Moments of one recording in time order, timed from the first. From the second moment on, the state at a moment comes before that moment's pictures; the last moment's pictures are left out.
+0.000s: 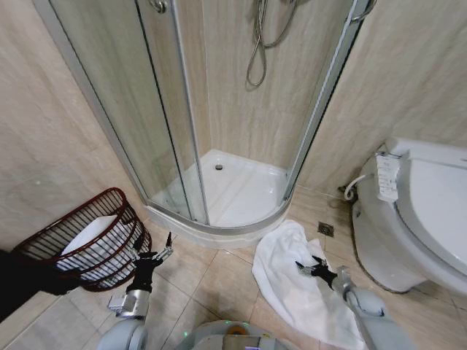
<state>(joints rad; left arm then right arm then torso) 1.82 -1.45 -0.71 -2.15 -0.22 -0.25 0.02 -1.23 1.10 0.63 1.21 0.20 -0.07 -0.57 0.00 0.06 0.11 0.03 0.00</state>
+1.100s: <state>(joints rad) 1.82 -1.56 -0.72 -2.18 -0.15 -0.25 0.02 -1.11 1.12 0.58 0.99 0.18 0.05 -0.61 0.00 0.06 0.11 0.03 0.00</state>
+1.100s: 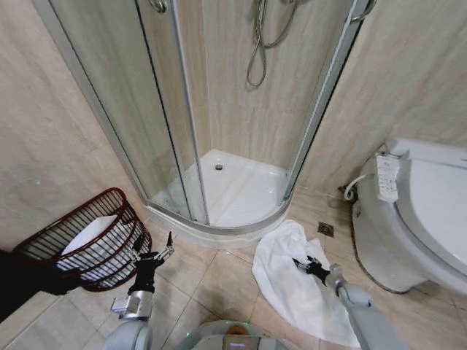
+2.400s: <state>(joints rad) 1.83 -1.52 -0.75 -2.19 -0.26 -0.32 0.02 -1.46 1.18 0.92 1.96 0.33 -0.06 -0.25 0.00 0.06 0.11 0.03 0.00</state>
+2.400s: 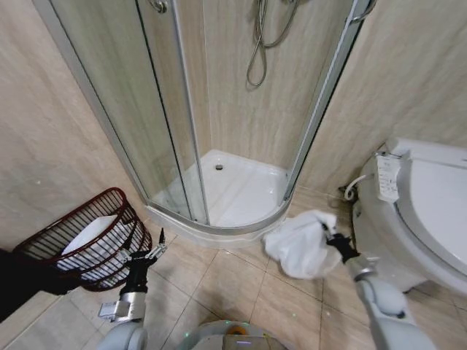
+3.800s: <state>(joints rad) 1.78 -1.49 -0.69 -2.21 -0.26 -0.25 0.02 -1.61 1.22 1.02 2.50 0.41 -0.25 -0.04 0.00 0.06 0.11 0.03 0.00</state>
